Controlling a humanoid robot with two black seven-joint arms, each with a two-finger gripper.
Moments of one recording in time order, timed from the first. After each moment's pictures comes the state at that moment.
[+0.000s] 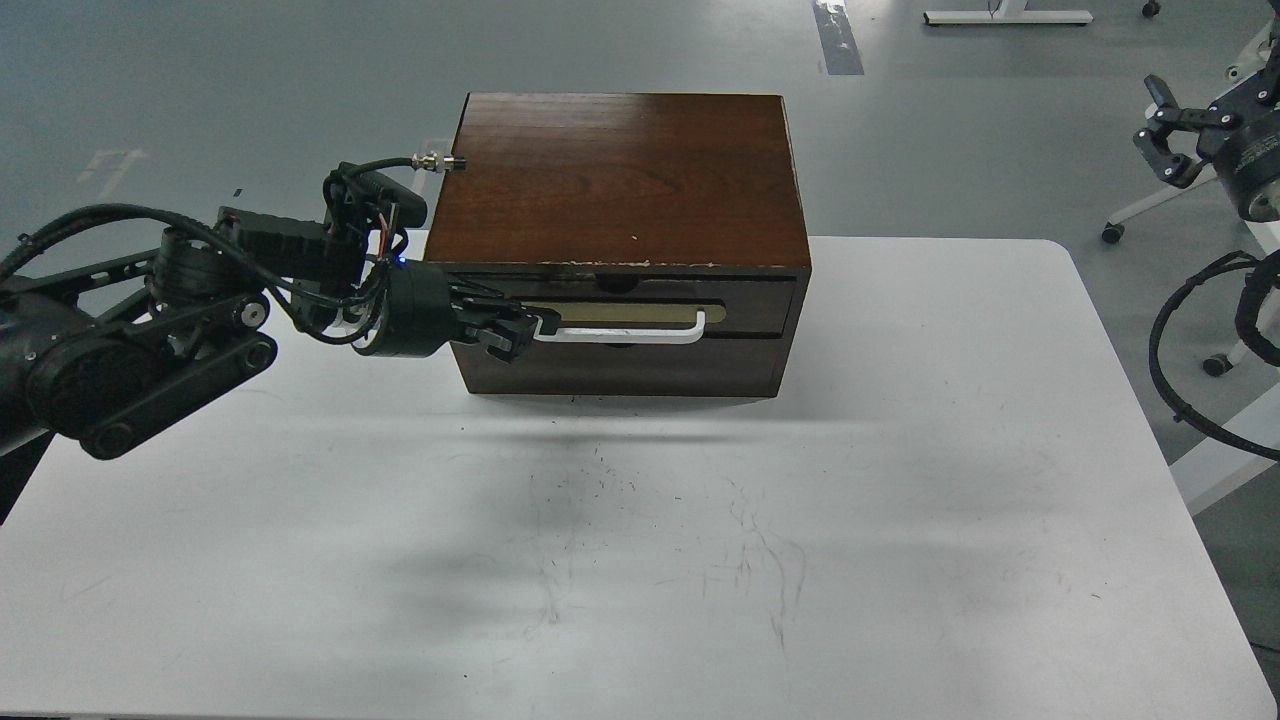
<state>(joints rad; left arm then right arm) -1.03 0.59 -0.35 -1.21 1.75 -0.49 -0.38 0.92 -0.62 0.59 0.53 0.23 0.44 0.28</state>
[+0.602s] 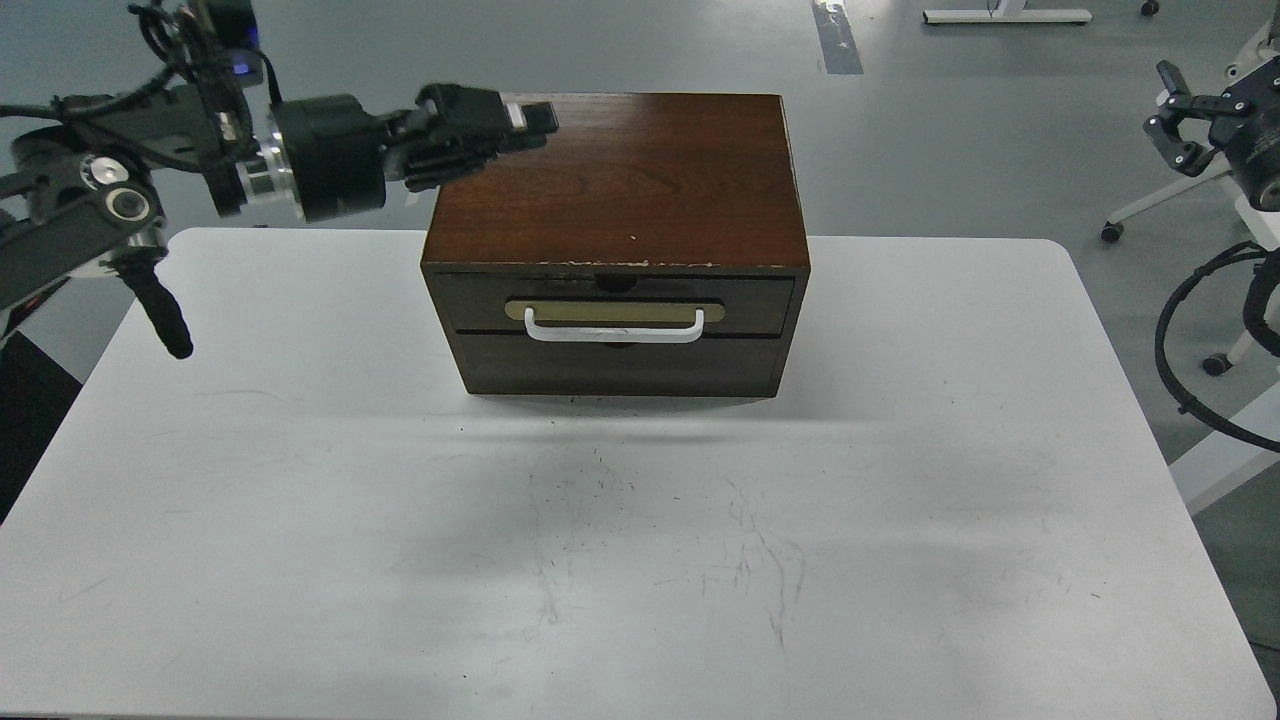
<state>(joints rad) -1.11 0.74 -0.42 -1.19 0.68 -0.49 -0.41 0.93 -0.62 0.61 0.53 0.23 0.44 0.29</state>
